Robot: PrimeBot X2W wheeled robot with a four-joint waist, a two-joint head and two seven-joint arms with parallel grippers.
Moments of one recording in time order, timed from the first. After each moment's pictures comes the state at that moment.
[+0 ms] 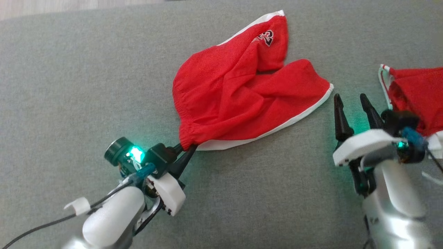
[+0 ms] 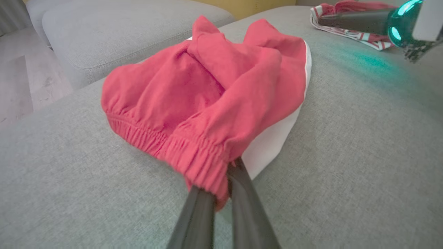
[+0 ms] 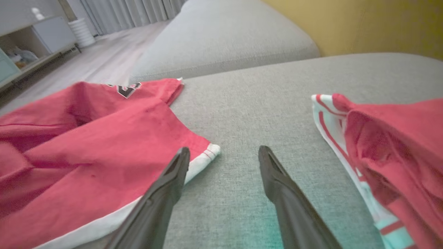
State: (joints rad) left arm -0.49 0.36 -0.86 0.35 -0.38 -0.07 -0.04; right arm -0.38 -0.05 -0.02 0.56 0.15 0.13 -0.13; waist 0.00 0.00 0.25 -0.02
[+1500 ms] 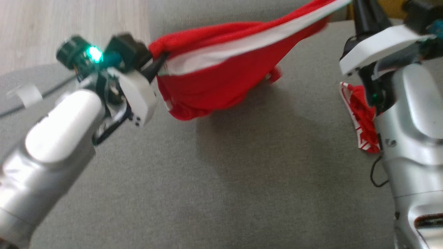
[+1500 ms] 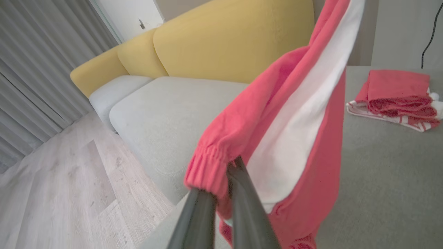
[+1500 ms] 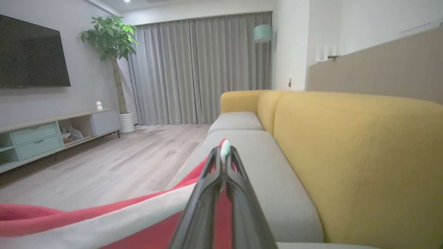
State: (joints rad) left arm -0.91 0.48 -0.89 0.34 -0.56 -0.13 0.22; right arm -0.79 -0.12 0.12 0.55 0.23 0.13 -0.02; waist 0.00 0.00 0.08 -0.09
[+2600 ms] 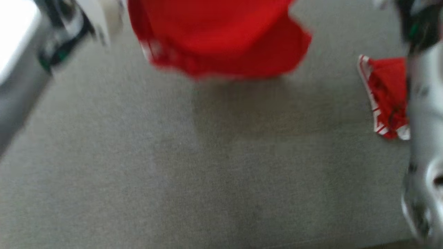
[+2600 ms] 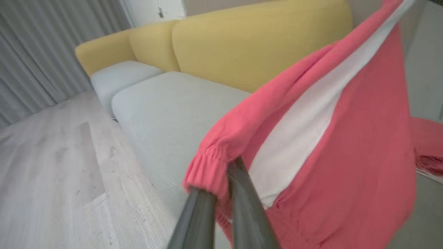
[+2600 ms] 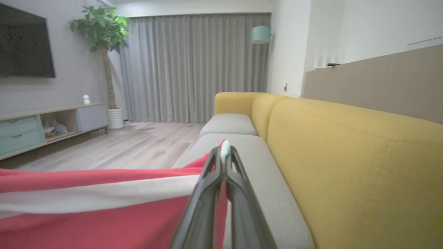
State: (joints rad) left arm -1.24 0.54 -0.92 0.38 -0.83 -0.13 0.31; right arm -0.99 -0.13 0.04 0.42 0.16 0.13 0.12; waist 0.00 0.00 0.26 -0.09
